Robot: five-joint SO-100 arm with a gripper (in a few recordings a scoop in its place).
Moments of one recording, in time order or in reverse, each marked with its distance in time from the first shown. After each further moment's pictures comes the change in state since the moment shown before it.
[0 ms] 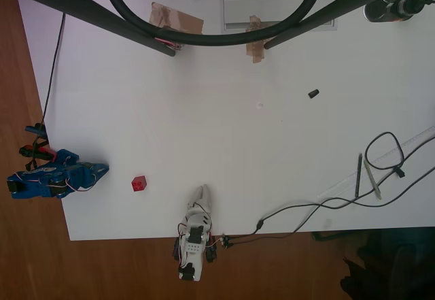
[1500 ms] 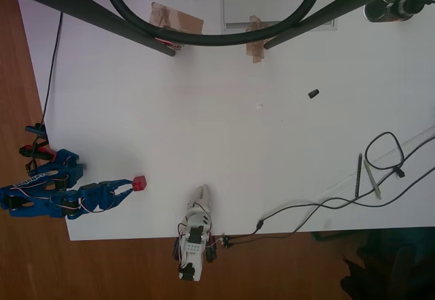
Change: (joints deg) arm 7.9 -60.9 -53.8 -23.0 -28.9
